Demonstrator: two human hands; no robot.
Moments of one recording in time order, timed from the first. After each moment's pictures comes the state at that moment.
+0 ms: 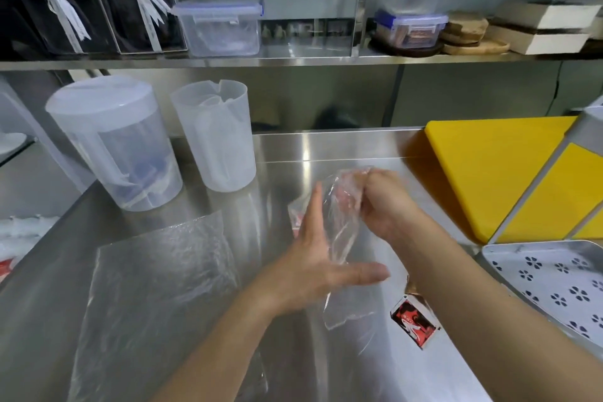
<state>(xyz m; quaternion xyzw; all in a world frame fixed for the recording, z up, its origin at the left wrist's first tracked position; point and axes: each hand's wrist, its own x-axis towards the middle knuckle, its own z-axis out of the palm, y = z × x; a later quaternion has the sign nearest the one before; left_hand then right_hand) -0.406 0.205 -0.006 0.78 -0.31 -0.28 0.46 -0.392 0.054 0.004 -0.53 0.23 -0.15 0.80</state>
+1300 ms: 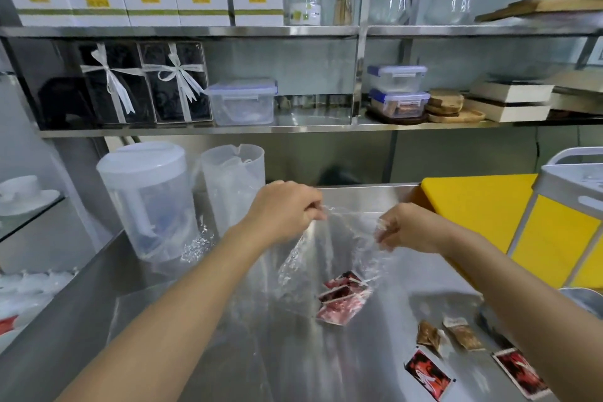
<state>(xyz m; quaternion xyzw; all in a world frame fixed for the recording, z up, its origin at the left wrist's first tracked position) -0.328 0.211 0.068 0.86 -0.46 0.14 0.16 -0.418 0.004 0.039 -0.97 0.07 0.01 0.21</state>
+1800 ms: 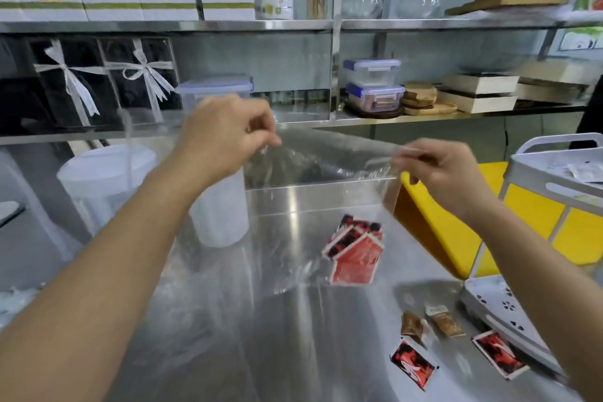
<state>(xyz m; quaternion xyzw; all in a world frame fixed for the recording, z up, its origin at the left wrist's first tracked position) -0.315 0.235 0.151 0.80 -0.45 0.27 0.28 -0.457 -0.006 0.089 -0.85 0.03 -0.39 0.35</state>
